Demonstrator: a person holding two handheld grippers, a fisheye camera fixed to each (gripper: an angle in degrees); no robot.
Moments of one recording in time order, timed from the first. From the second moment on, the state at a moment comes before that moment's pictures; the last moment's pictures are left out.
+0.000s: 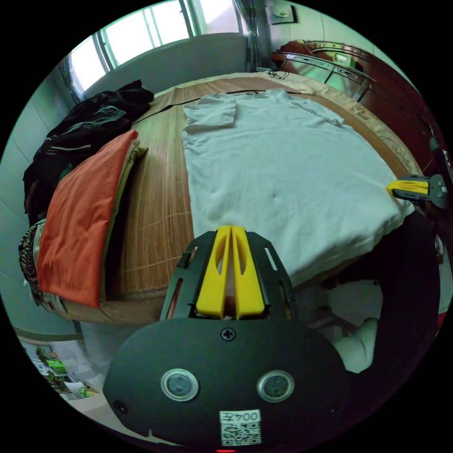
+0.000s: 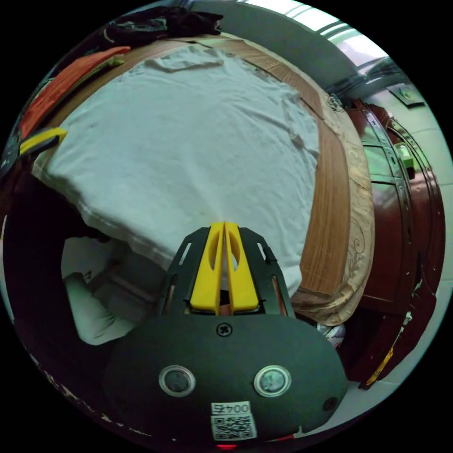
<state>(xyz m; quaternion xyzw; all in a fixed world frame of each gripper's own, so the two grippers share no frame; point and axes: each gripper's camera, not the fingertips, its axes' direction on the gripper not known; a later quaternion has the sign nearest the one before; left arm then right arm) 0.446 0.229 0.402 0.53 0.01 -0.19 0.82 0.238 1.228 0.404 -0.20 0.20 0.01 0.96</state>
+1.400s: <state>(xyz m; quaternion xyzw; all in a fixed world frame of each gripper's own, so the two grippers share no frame) 0.423 0.419 0.525 0.56 0.13 -0.21 0.79 0.428 1.576 0.302 0.10 0.04 0.23 0.97</state>
